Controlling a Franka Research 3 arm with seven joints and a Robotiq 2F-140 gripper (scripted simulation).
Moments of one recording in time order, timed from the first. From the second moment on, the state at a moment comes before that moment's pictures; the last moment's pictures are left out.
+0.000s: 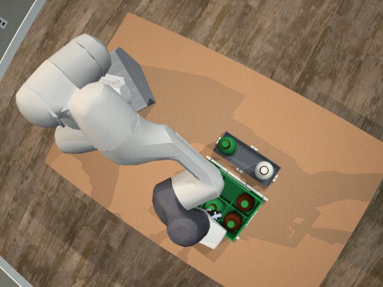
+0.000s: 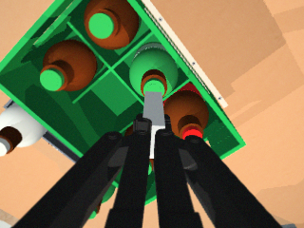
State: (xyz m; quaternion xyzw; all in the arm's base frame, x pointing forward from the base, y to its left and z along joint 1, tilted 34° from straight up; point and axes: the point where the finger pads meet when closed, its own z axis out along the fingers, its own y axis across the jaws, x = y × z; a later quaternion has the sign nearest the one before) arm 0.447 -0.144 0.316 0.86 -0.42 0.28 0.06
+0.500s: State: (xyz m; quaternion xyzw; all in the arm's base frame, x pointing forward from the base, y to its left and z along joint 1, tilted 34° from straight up) arm 0.449 -0.062 0.281 0.89 -0.37 0.28 0.07
